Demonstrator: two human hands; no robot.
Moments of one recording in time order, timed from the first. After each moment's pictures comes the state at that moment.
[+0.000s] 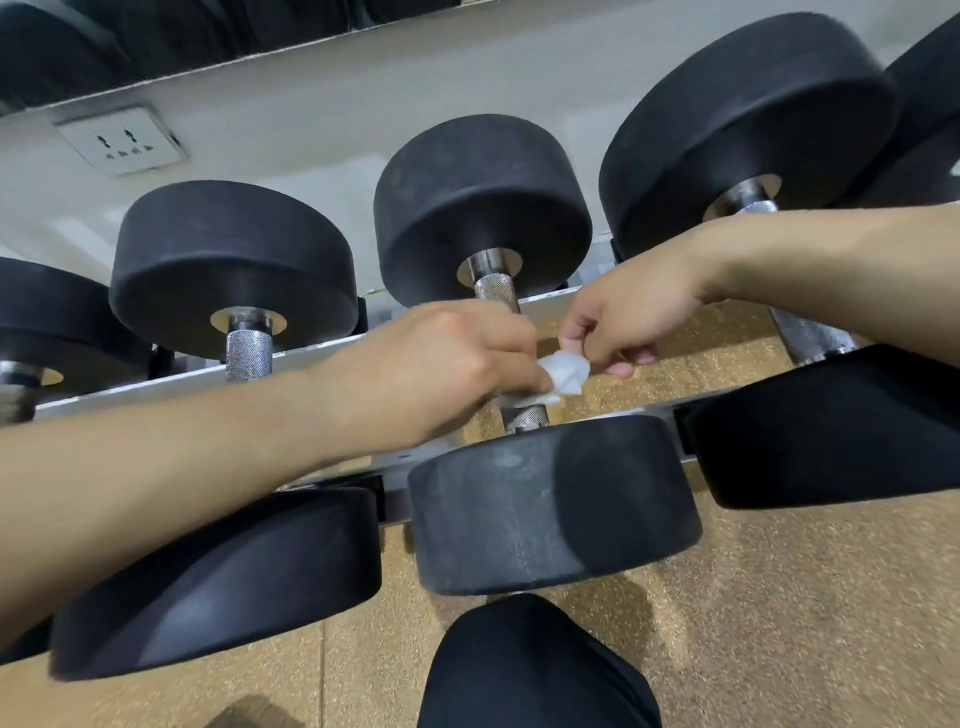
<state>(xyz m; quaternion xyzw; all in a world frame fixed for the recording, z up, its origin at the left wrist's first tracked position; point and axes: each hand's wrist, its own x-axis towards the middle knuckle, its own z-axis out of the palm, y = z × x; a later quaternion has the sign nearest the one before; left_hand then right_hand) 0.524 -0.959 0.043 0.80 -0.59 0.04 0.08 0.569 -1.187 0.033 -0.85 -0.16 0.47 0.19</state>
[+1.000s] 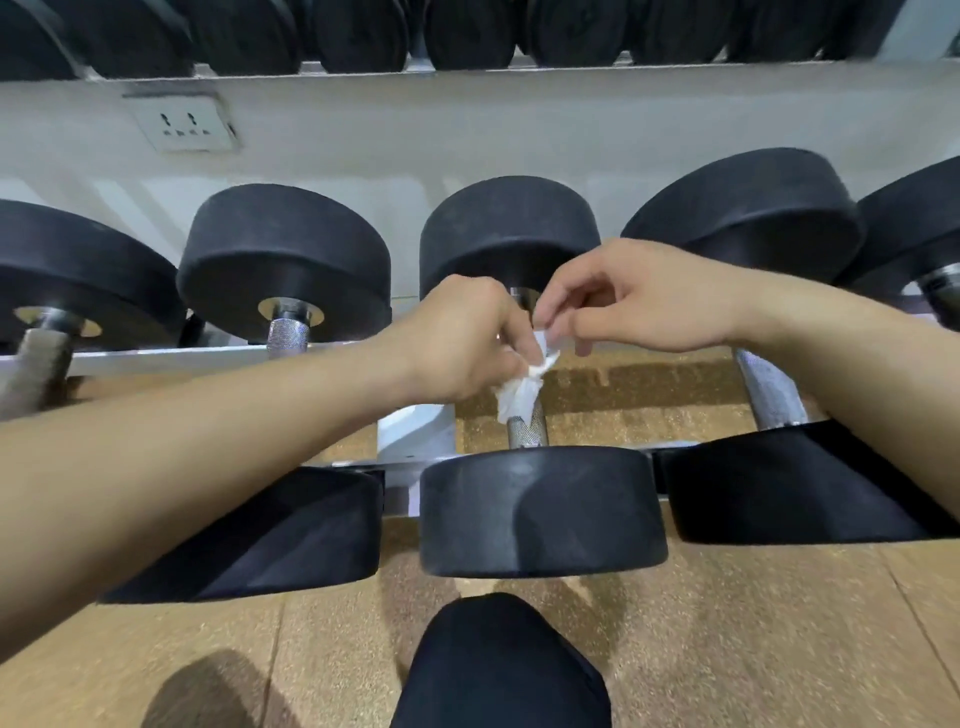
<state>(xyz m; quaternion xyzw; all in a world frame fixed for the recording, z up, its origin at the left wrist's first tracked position) 0.531 -0.973 0.072 0.93 -0.25 -0.08 0.24 0.537 -1.175 0.104 -0.91 -0.24 0.19 0.28</state>
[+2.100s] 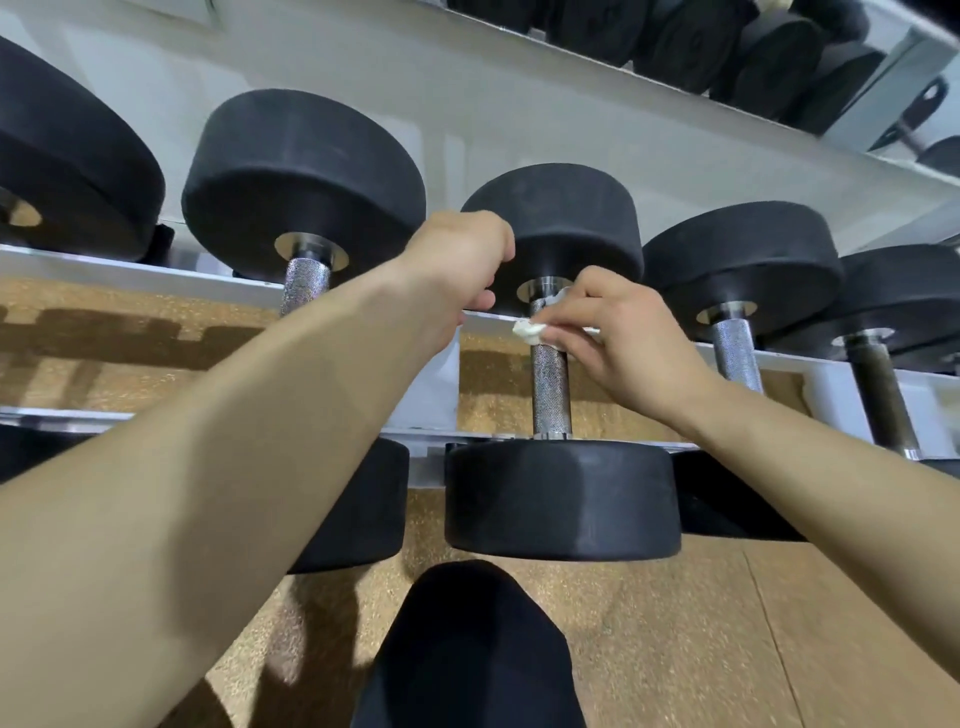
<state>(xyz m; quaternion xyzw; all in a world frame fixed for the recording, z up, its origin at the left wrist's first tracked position) 0.539 -0.940 0.087 0.71 0.17 -0.18 0.66 0.525 -1.135 0.050 -0.94 -0.29 -0.09 0.12</state>
